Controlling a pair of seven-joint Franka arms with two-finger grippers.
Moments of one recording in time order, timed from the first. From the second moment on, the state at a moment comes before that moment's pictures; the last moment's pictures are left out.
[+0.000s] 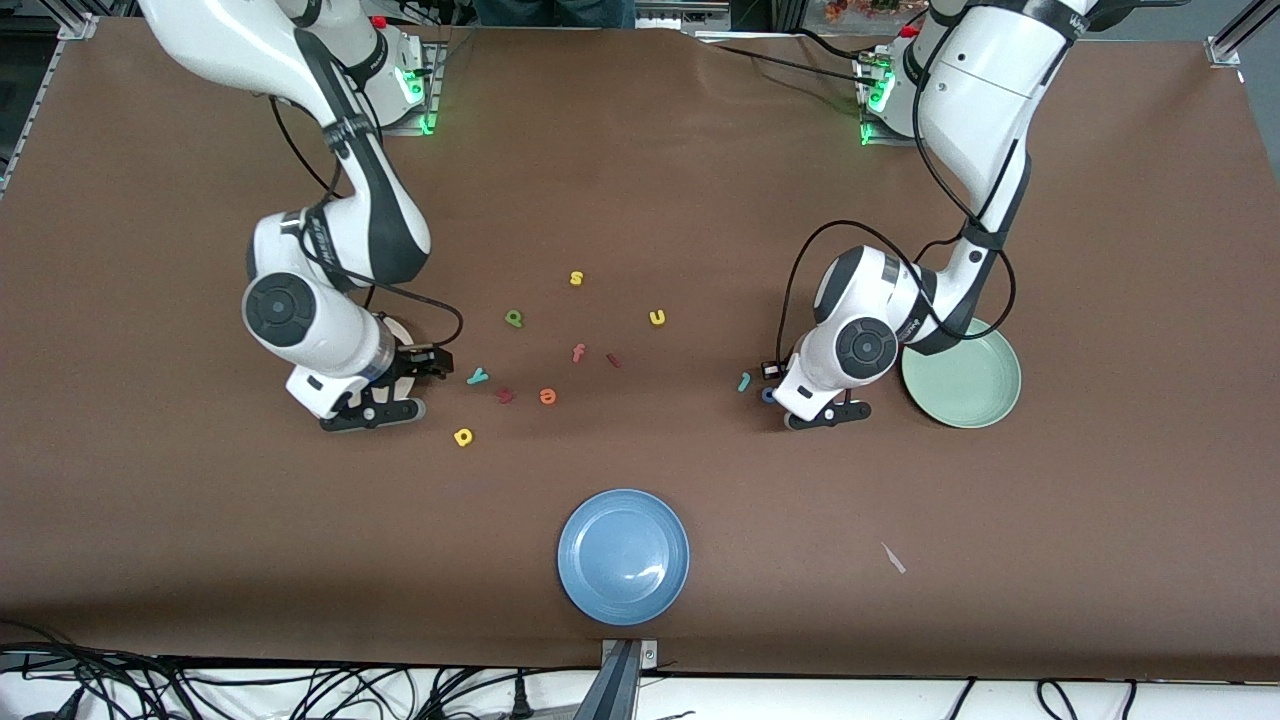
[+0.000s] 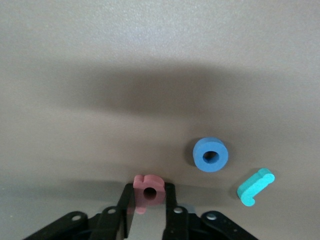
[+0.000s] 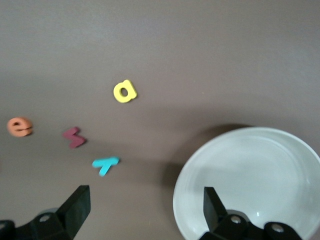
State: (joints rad) left arm -0.32 0.68 -0.10 -1.75 -0.09 2.22 -0.53; right arm 0.38 0.51 -0.09 -1.77 0.06 2.22 0.08
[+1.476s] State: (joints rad) left arm 0.00 0.58 -0.08 -1.75 0.06 2.00 -0.15; right arm 0.40 0.81 -0.06 -1.58 0.01 2.48 -0.05
